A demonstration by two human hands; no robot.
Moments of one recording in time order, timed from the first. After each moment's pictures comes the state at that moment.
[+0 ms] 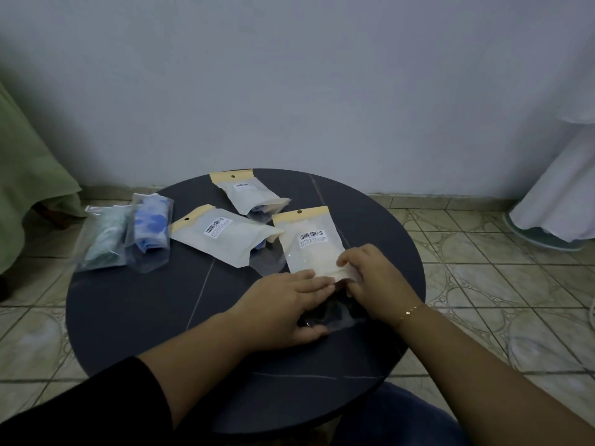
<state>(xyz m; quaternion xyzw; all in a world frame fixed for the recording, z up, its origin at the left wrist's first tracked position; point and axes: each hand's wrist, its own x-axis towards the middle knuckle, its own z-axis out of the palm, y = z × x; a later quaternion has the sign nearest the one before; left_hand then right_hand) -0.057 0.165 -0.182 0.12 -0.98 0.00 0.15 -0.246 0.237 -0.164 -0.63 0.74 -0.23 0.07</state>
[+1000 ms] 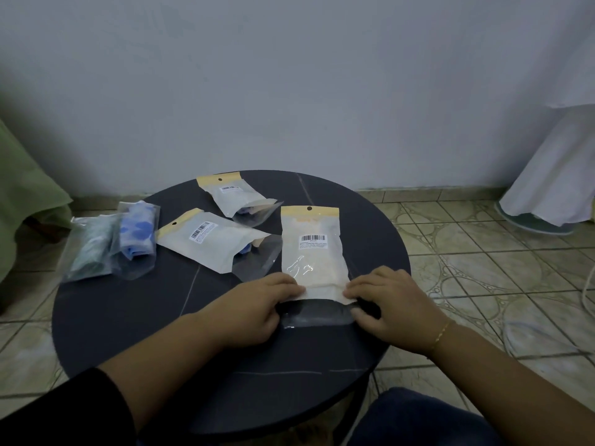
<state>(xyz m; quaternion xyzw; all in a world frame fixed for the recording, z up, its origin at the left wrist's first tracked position) -0.046 0.164 -0.170 0.21 -0.96 -0.18 0.07 -0.276 0.288 -0.182 -0.72 0.68 -0.14 -0.02</state>
